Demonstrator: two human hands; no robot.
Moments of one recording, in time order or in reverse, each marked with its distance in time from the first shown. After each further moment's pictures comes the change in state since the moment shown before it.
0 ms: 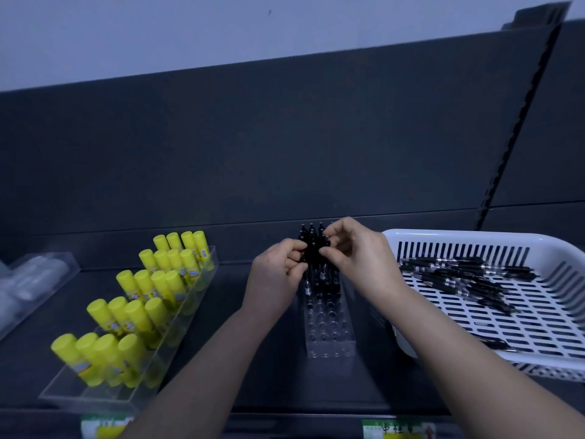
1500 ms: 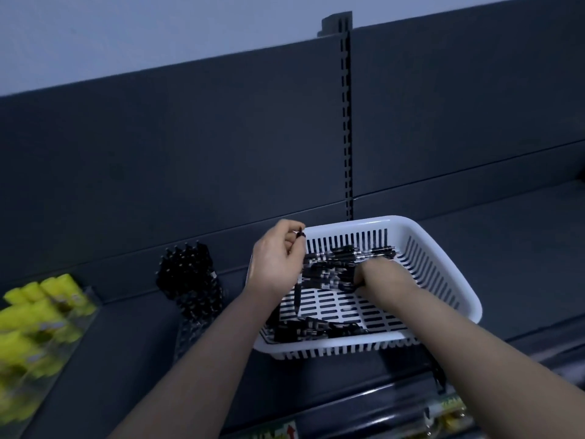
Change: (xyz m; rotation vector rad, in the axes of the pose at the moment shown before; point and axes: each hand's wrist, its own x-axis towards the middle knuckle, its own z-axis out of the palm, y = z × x) left_hand 0.030 0.156 0.156 -0.134 -0.193 -0.025; right_hand -0.050 0.178 -0.167 -0.737 -0.387 0.375
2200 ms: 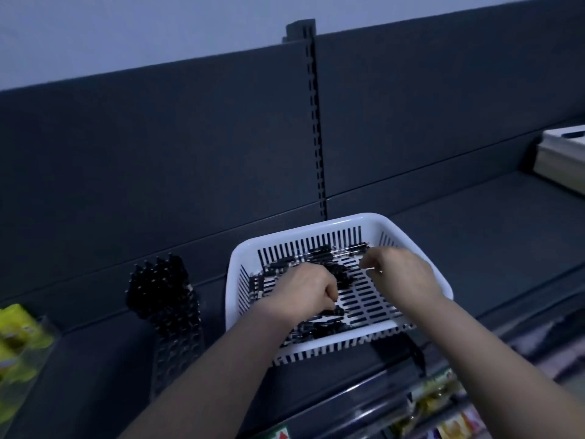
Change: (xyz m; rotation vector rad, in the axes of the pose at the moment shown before) left_hand -0.007 0.013 0.049 0.561 -0.743 0.288; right_hand -0.049 0.028 -0.015 0.105 0.333 0.197
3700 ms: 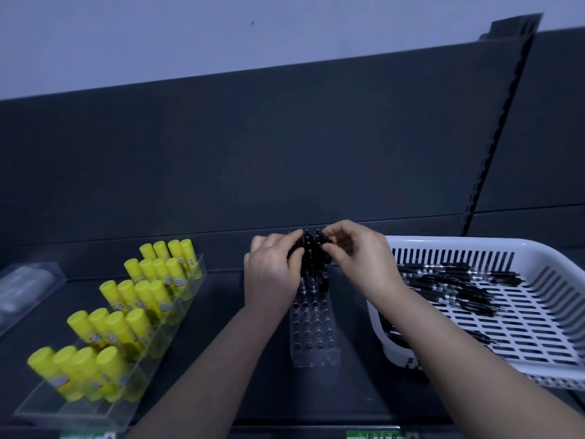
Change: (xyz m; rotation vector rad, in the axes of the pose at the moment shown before) left_hand -0.167 -0.167 -0.025 -0.094 1.004 -0.483; right_hand 0.003 -0.256 0.037 0.697 0.055 -0.452
